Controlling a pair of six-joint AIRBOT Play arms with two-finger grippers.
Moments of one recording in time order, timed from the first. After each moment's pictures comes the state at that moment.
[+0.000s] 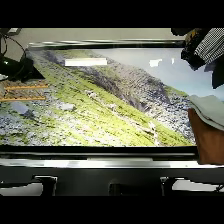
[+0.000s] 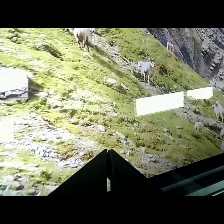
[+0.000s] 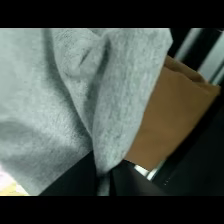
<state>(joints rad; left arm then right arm) 0.11 -1.50 1.98 1.04 -1.68 -1.57 -0.72 -1.56 1.77 -1.71 1.75 1.97</state>
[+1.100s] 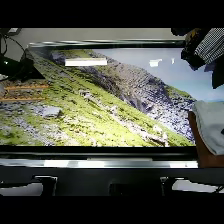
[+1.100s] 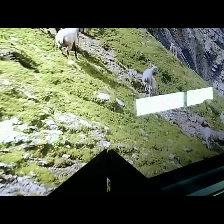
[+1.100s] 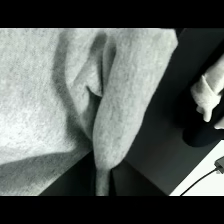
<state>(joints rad) 0.11 -1.50 1.98 1.04 -1.68 -1.57 -0.72 -1.54 1.35 -1.97 1.71 1.90</state>
